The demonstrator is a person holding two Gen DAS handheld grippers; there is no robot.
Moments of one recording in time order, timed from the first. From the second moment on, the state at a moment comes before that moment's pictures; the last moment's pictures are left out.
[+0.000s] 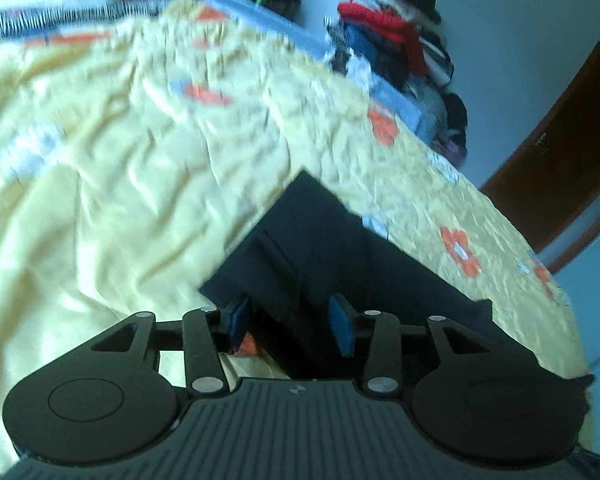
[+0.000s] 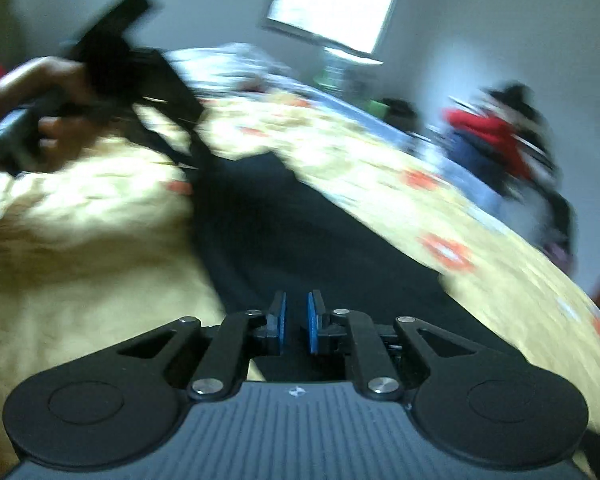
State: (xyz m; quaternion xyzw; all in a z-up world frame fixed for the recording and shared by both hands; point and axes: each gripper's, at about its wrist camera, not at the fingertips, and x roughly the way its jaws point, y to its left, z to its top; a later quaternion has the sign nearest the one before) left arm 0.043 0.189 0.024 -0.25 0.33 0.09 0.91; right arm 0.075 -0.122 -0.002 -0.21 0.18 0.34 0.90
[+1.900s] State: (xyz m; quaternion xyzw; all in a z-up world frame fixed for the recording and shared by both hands) left arm 0.062 -0.142 -0.022 0.19 0.22 -0.28 0.91; right arm 0.254 -0.519 -0.023 0.37 0.21 -0.06 0.90
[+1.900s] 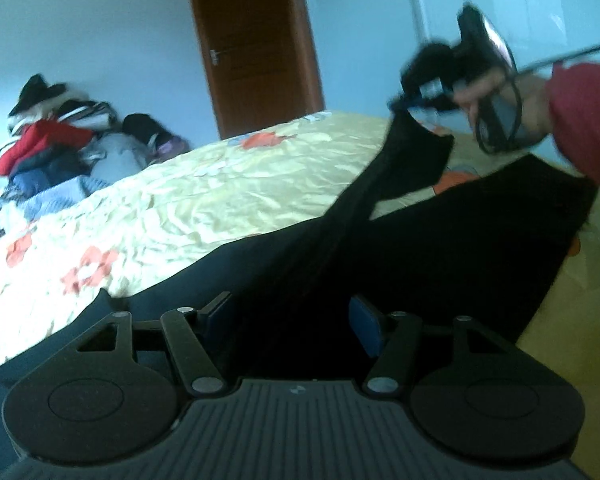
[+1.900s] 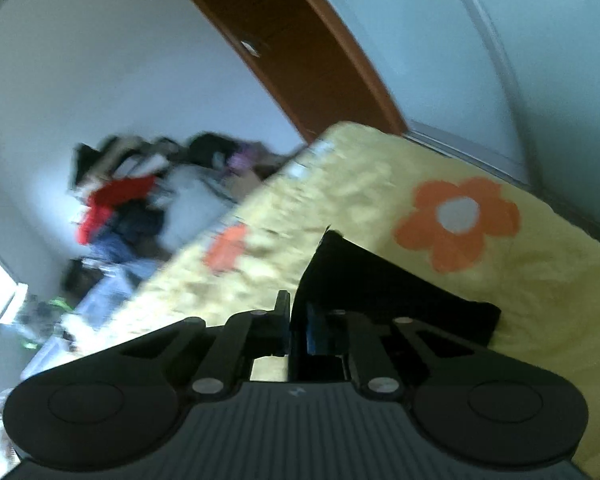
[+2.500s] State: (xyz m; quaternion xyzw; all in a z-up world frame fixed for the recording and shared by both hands) left arm 0.070 -0.159 -0.043 0.20 0.22 -0.28 0.91; right arm 0.210 -0.548 -0.013 0.47 0.22 -0.03 0.86
